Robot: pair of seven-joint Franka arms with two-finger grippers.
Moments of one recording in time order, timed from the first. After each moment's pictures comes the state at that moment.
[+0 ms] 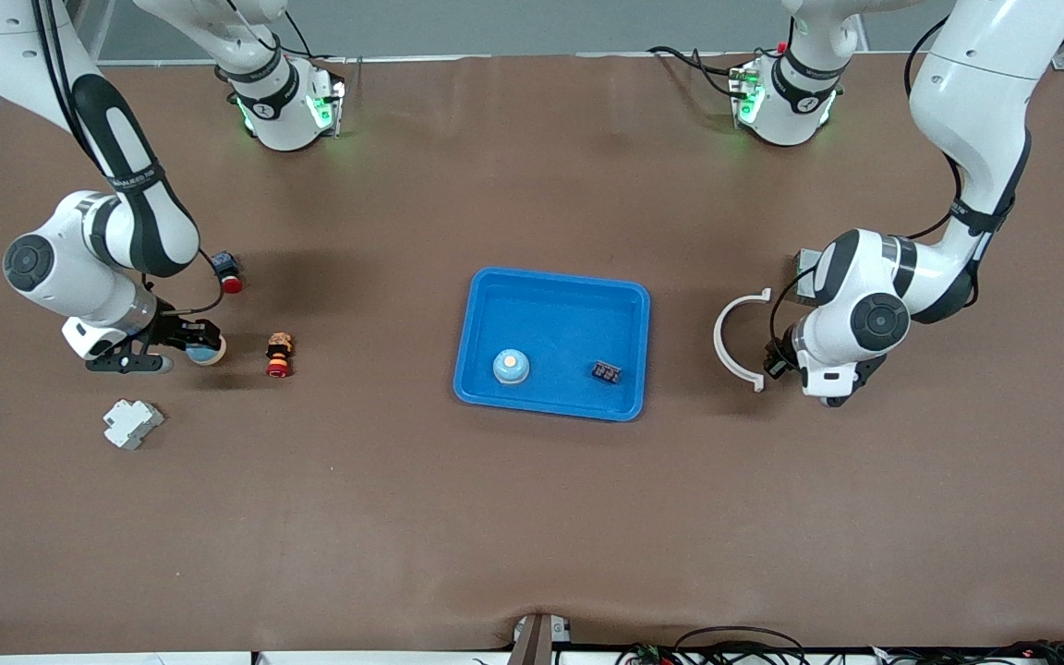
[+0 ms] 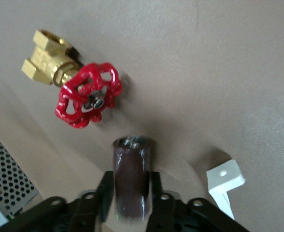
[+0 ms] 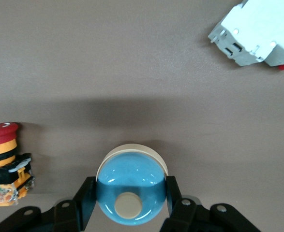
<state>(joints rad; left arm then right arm) 0.10 0.50 -0.28 -2.04 0.20 2.32 -1.06 -0.12 0.32 -0.05 -2.29 0.10 2.57 -0.23</state>
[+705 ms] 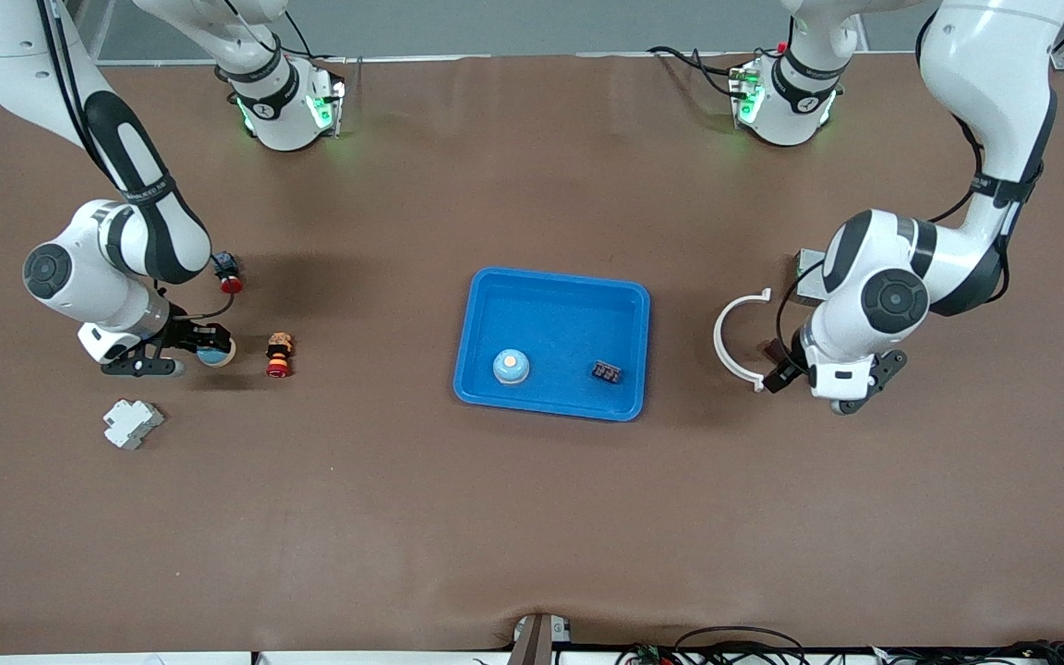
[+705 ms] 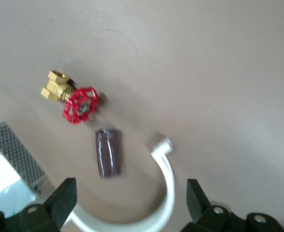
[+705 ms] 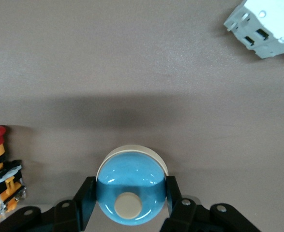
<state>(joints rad) 0.09 0.37 -0.37 -1.94 0.22 2.17 -1.07 -0.11 0.37 -0.04 -2.29 0.12 2.61 -0.23</state>
